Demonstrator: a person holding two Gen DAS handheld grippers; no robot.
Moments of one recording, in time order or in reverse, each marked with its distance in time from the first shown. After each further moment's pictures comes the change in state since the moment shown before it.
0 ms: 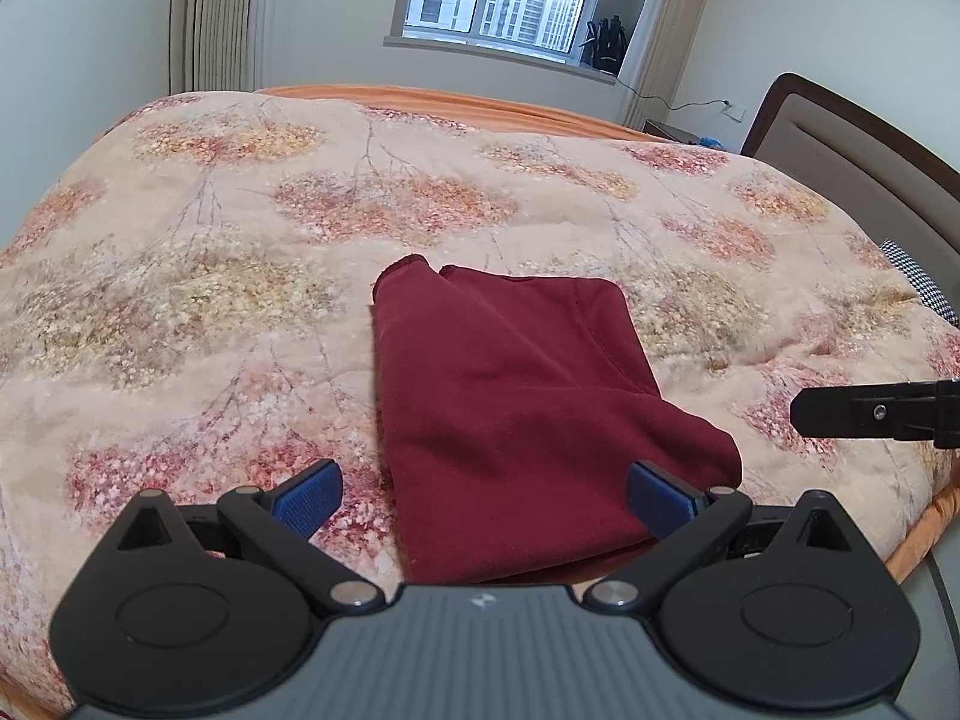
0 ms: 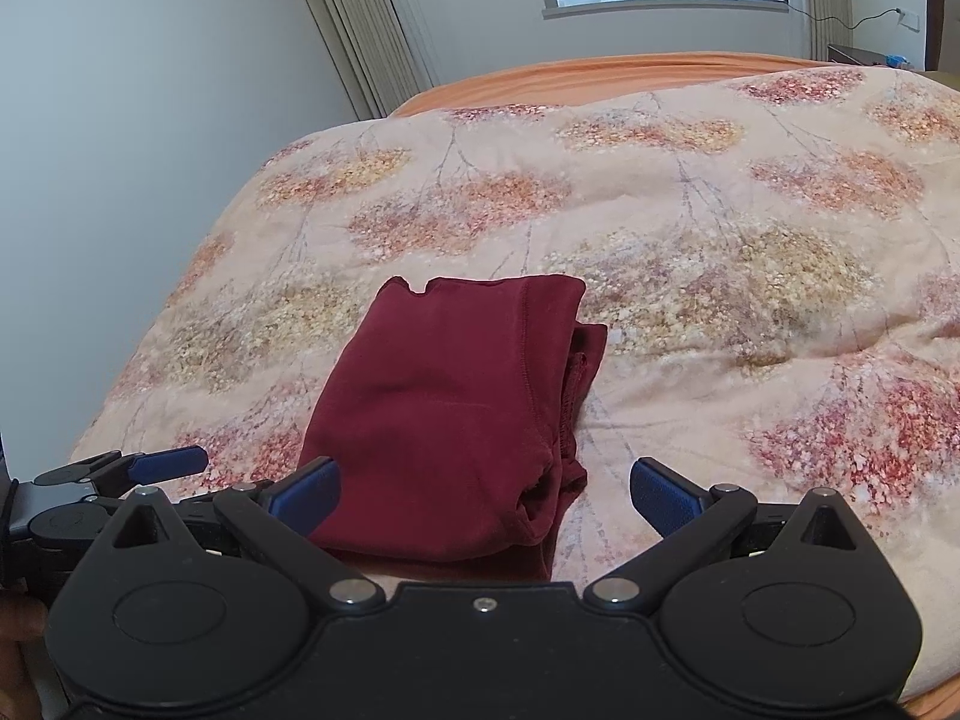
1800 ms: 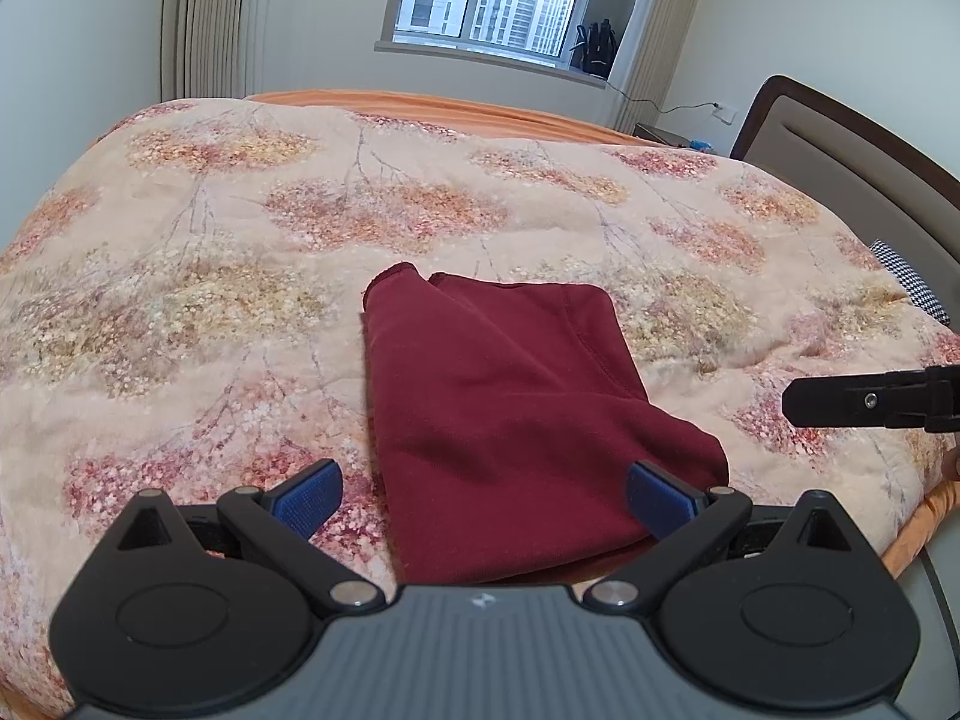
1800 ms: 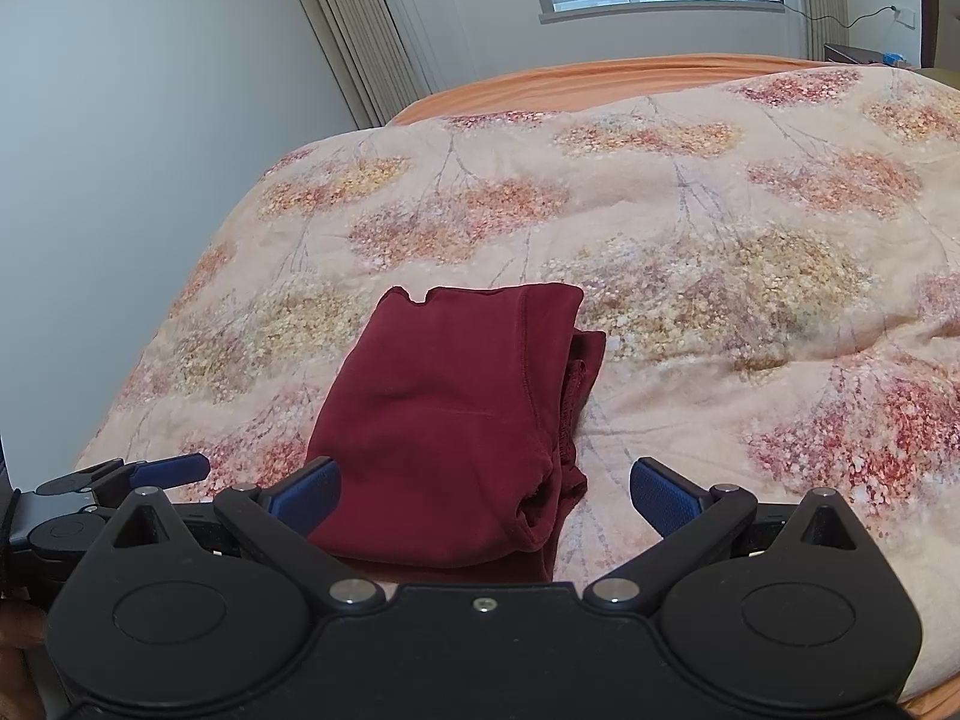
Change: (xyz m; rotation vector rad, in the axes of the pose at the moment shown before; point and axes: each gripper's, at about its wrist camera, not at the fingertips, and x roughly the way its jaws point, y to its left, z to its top) left arm -0.005 -0.002 0.001 0.012 -0.010 -0.018; right arm -0.005 0.001 0.003 0.011 -0.008 0.000
